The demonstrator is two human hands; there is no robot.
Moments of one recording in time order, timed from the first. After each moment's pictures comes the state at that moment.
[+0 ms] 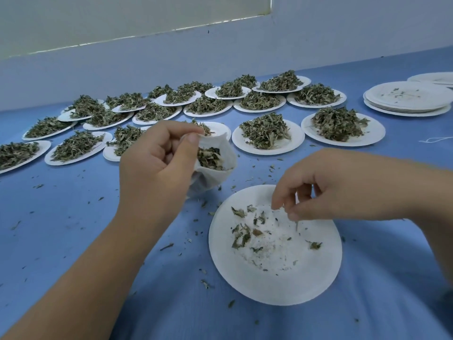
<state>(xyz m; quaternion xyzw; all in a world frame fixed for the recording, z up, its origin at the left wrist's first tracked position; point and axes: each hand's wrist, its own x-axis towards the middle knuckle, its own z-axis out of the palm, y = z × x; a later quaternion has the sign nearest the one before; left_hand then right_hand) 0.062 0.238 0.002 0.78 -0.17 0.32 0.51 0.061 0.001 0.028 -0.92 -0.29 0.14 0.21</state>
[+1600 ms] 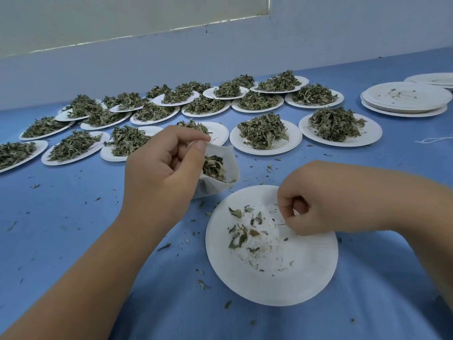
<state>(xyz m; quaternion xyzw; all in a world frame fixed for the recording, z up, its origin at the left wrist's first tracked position) 0.060 0.232 -0.001 0.79 -0.19 0.31 0.49 0.061 0.004 0.011 -0.94 -0.28 0.11 0.13</state>
